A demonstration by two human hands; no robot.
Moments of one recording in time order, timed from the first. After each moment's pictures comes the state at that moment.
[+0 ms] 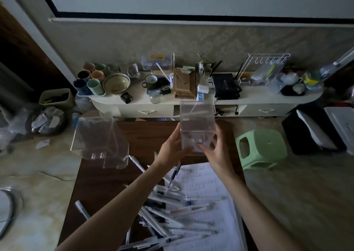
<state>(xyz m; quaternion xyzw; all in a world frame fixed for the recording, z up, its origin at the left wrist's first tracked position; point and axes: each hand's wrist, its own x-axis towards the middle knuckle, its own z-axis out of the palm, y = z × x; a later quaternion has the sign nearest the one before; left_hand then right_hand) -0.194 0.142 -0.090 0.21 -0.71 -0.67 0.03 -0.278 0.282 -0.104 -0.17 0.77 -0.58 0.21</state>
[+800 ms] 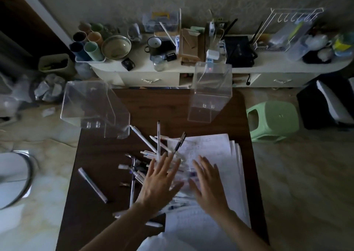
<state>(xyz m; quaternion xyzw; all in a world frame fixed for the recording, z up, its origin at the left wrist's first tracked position) -0.055 0.196 -0.180 0.12 -0.97 -0.20 -0.06 -0.149 0.358 -0.205 -0.37 0.89 -0.22 0.16</state>
